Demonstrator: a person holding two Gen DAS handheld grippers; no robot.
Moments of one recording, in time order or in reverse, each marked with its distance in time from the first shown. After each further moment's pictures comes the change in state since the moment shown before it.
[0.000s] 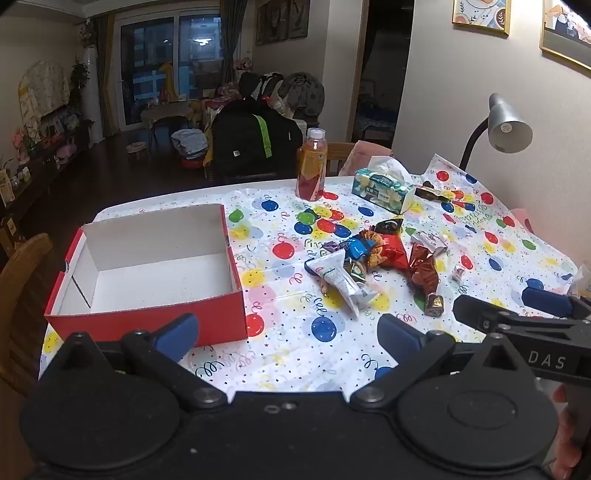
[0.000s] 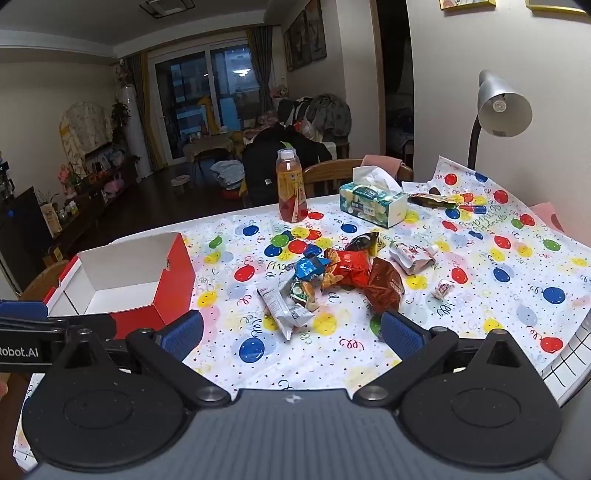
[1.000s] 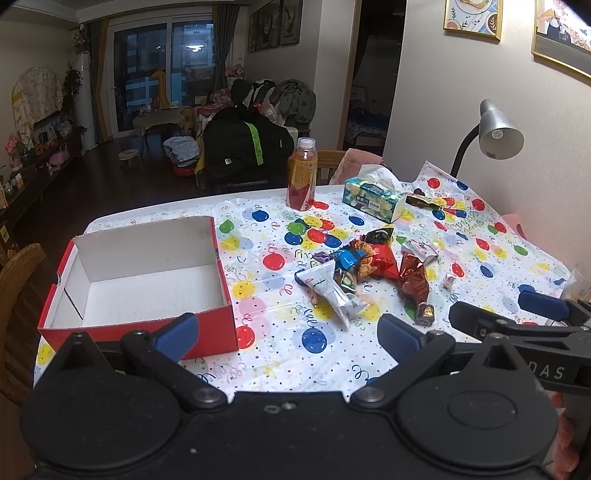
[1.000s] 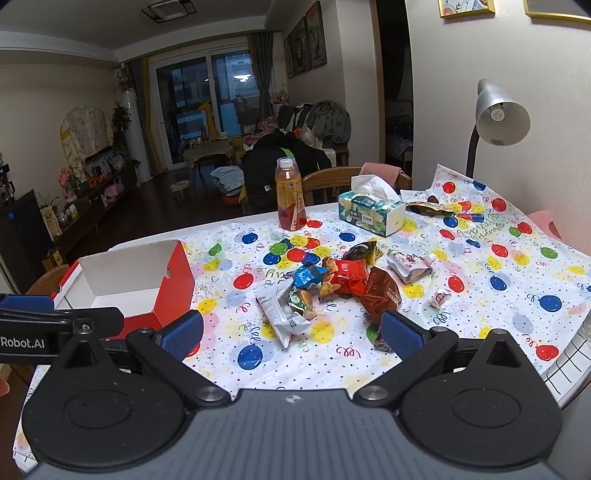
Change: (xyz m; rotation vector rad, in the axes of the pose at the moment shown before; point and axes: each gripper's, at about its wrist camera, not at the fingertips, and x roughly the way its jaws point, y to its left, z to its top) left arm -0.004 -0.006 0.012 0.004 -0.020 -0.020; right arm -0.010 0.000 0.006 -0.013 -0.019 -0.009
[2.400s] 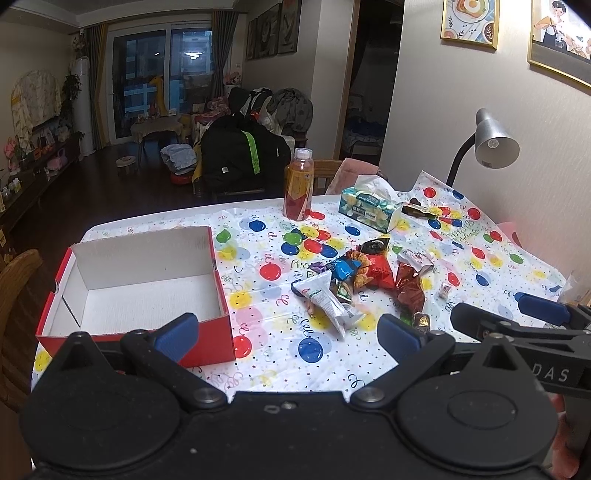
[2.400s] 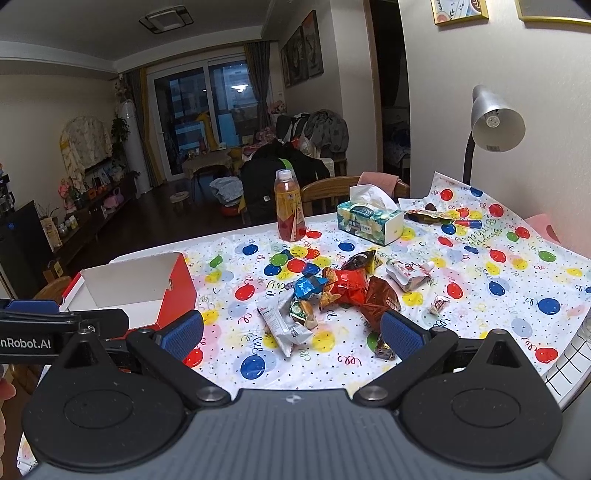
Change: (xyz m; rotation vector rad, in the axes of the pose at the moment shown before) left arm 0.002 -0.006 0.013 0.001 -0.012 -0.005; right arm -0.006 0.002 0.000 0.010 -0.034 -0.004
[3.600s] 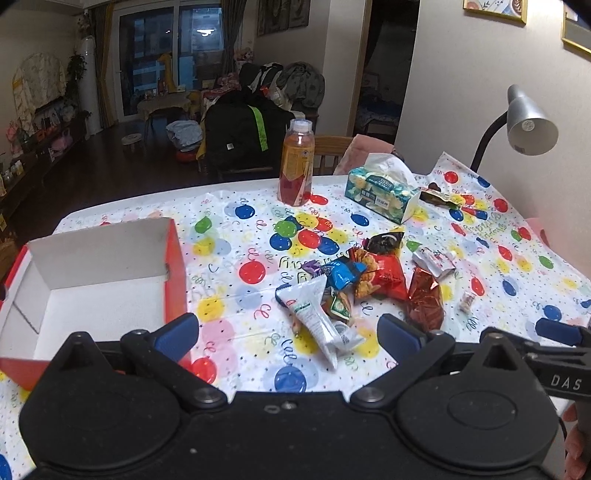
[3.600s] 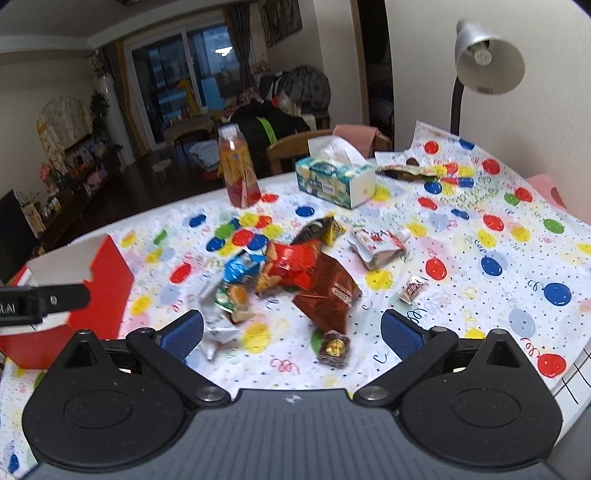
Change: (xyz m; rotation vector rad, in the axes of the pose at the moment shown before) left arm 0.111 -0.034 0.014 -0.033 0.067 0.042; right arm 0.108 -0.104 0.011 0.045 0.153 -0.008
